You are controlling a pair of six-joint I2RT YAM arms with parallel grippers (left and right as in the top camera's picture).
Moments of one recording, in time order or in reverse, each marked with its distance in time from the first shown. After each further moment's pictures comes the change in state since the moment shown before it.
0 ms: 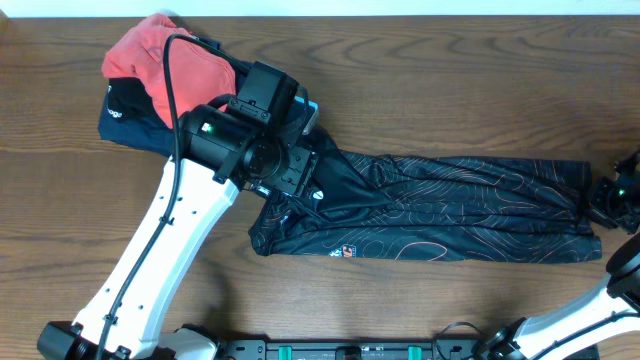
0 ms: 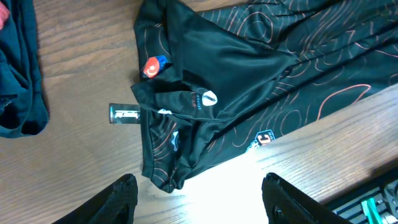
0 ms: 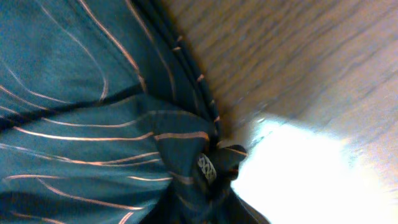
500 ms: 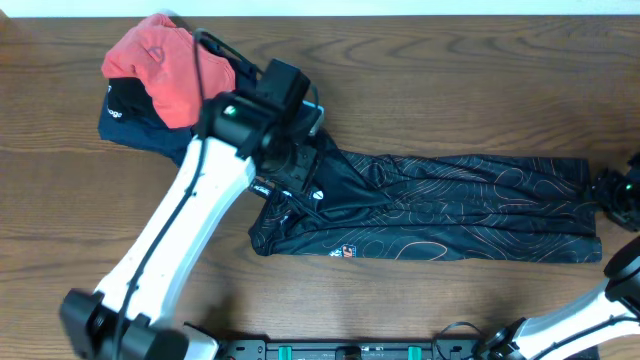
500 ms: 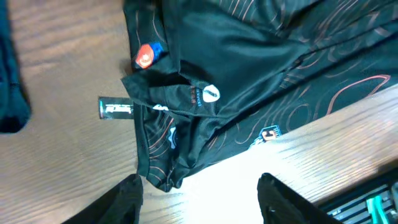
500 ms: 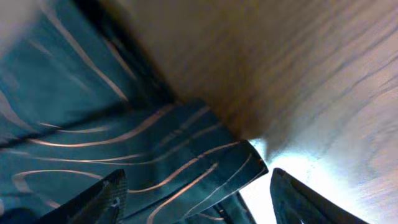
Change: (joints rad) left arm 0.000 0.080 0.000 -0.005 0.011 0.000; right arm 0.000 -0.024 0.001 0.071 0.027 0.045
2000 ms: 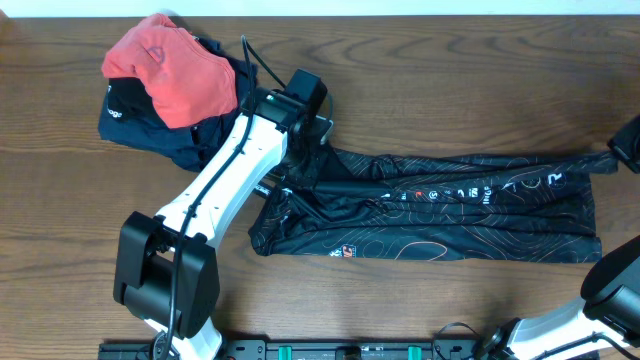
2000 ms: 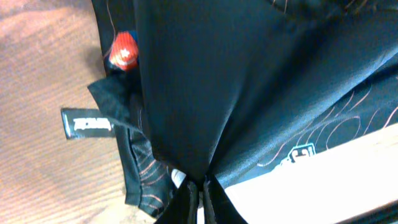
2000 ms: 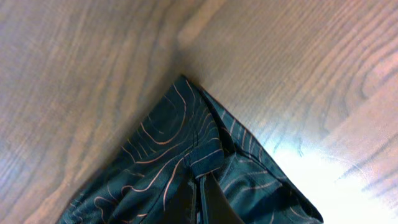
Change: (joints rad) left arm 0.000 0.239 -0.064 0.098 0.000 0.008; right arm 0.154 -0.161 0.273 -0.217 0.122 0.375
